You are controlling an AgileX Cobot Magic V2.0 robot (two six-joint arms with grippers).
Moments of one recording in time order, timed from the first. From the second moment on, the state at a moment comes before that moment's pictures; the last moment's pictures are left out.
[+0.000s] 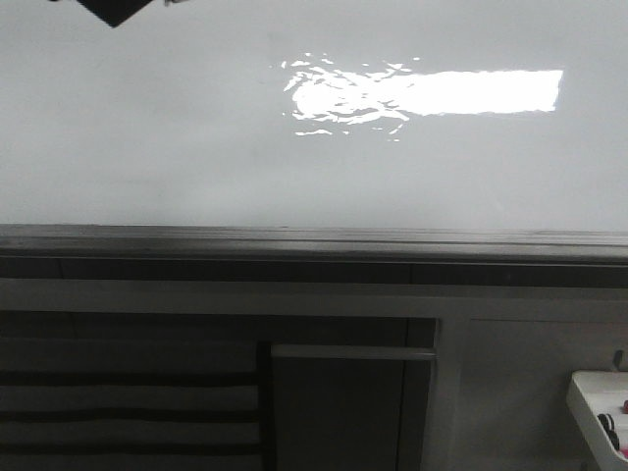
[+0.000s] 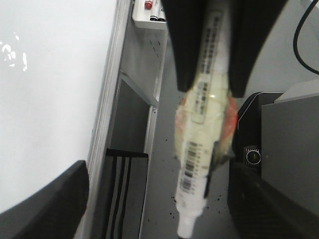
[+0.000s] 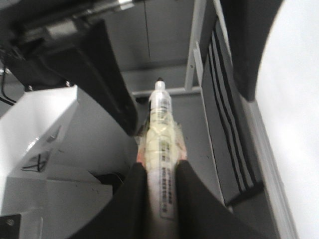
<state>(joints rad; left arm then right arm) -0.70 1.26 -1.28 -0.34 1.11 0.90 0.55 1.26 -1.17 0.76 0.99 -1.11</state>
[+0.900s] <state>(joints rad) -0.56 0.75 -0.86 -0.37 0.79 0.67 0.36 0.93 -0.88 0.35 0.75 -0.39</state>
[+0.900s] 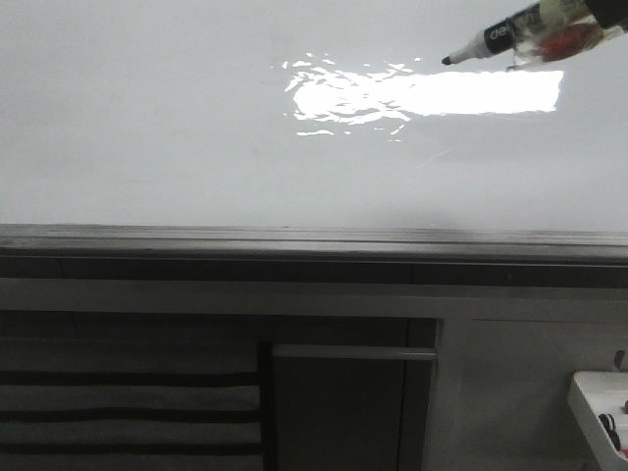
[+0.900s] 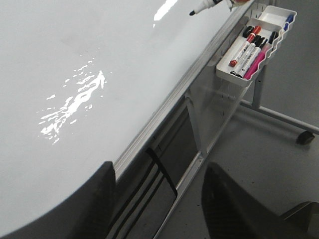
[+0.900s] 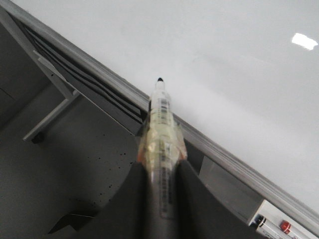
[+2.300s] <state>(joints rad) -0.56 0.76 -0.84 -0.37 0.76 0.67 0.44 1.49 -1.36 0.24 0.84 -0.30</state>
